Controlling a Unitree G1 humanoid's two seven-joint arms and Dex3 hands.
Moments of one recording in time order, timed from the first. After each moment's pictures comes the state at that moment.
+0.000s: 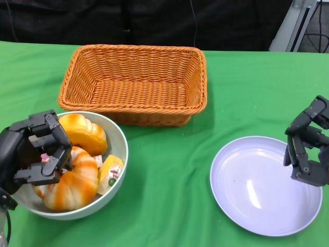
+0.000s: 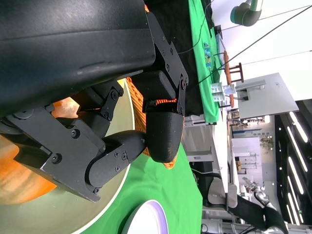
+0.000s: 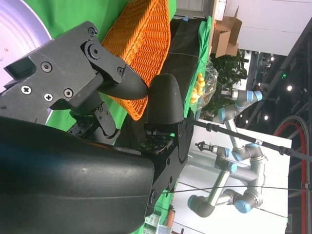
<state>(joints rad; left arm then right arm) -0.30 0.23 0.25 0.63 -0.36 -0.46 -0.69 -0.01 -0.11 -0.11 -0.01 0.17 -0.31 0.22</state>
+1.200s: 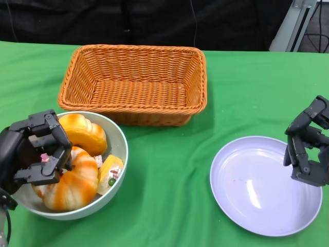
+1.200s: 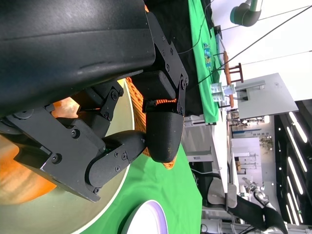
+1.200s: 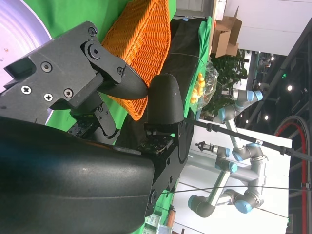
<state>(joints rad) -0.30 0.23 0.25 0.63 -0.36 -0.46 -0.69 -0.01 -0.11 -0.11 -0.01 0.17 -0.30 0.22</state>
